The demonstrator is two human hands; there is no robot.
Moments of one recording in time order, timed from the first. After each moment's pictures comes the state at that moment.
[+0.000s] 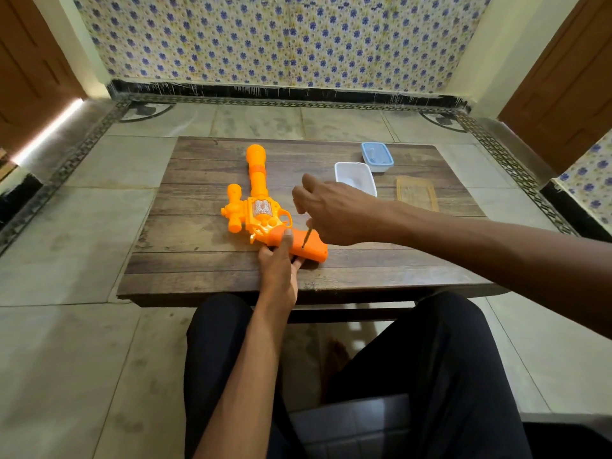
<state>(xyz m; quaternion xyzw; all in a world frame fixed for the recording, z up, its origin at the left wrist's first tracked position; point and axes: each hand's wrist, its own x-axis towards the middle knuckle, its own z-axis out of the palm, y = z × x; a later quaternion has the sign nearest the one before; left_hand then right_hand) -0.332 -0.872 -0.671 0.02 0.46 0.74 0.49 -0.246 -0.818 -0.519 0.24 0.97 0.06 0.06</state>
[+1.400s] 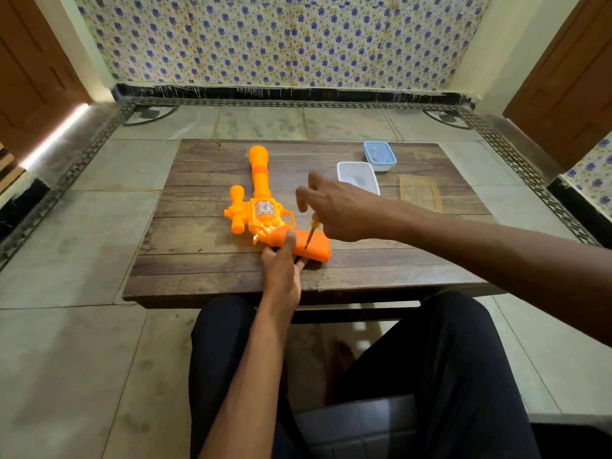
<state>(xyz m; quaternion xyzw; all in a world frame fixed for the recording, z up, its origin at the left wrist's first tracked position) -0.331 -0.874 -0.668 0.02 0.45 0.74 0.50 -0.242 -0.814 -0.516 0.27 0.96 -0.02 0.05</state>
